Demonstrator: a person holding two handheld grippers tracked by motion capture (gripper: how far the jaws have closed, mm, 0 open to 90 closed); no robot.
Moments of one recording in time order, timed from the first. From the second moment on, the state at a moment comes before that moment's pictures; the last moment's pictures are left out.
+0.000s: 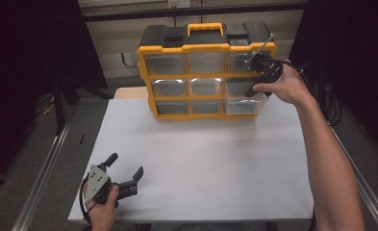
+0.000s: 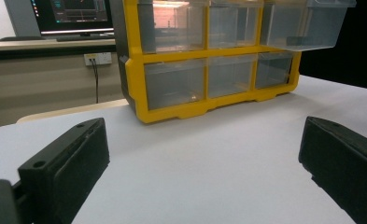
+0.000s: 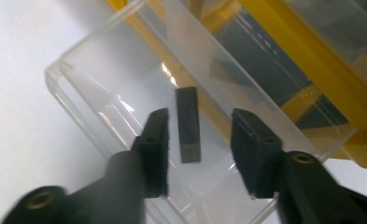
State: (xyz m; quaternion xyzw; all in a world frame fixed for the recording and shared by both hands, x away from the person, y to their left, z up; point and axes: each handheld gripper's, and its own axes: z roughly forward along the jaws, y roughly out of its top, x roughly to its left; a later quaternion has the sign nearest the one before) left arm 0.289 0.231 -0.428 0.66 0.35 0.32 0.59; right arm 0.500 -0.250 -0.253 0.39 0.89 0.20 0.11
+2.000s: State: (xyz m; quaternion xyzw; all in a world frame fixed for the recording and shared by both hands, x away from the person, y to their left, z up) left arm 0.287 0.231 -0.428 0.65 0.35 0.32 0.59; right arm 0.359 -0.272 -0.349 0.45 0.67 0.46 0.37
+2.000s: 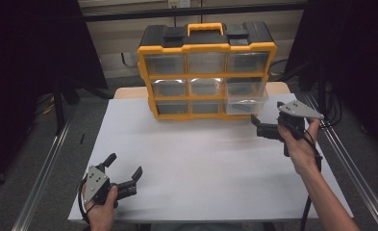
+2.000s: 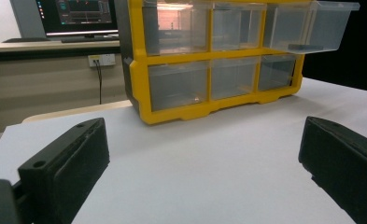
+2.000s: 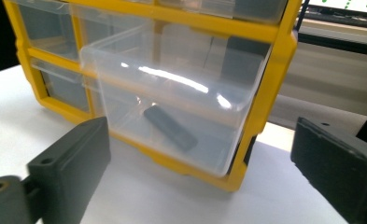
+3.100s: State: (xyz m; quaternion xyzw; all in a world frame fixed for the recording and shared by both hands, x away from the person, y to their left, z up) left arm 0.284 0.230 -0.427 0.64 0.36 0.33 0.59; right arm 0.254 -0.290 -0.419 0.47 0.62 0.50 0.39
